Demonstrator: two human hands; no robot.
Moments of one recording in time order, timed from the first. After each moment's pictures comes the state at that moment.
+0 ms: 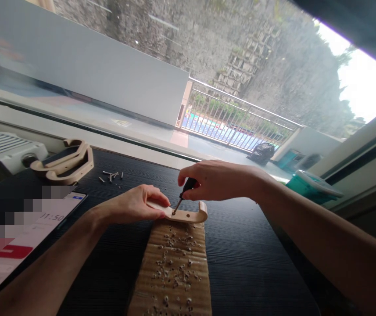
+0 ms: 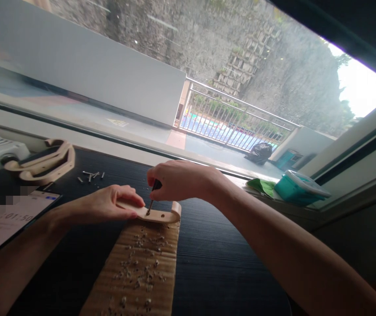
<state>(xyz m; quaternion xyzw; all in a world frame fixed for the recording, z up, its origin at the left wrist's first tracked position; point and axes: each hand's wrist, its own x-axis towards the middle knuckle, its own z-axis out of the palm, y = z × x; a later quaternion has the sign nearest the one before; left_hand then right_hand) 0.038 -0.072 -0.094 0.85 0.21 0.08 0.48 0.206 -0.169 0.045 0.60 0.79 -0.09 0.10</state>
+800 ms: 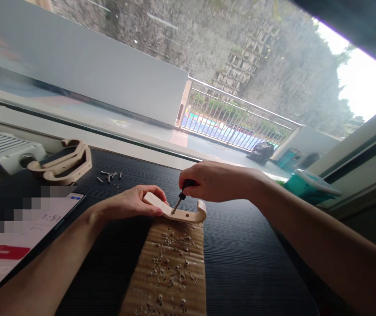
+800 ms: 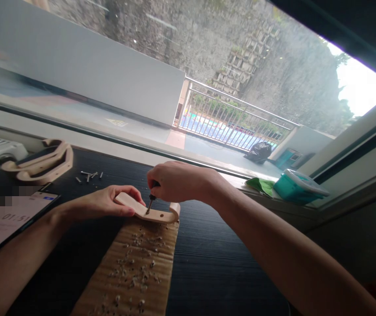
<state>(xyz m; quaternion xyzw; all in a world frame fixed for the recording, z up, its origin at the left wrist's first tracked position) 0.040 -0.062 -0.106 0.78 0.20 0.06 0.59 0.207 -0.172 0.043 0.60 0.79 -0.13 0.08</state>
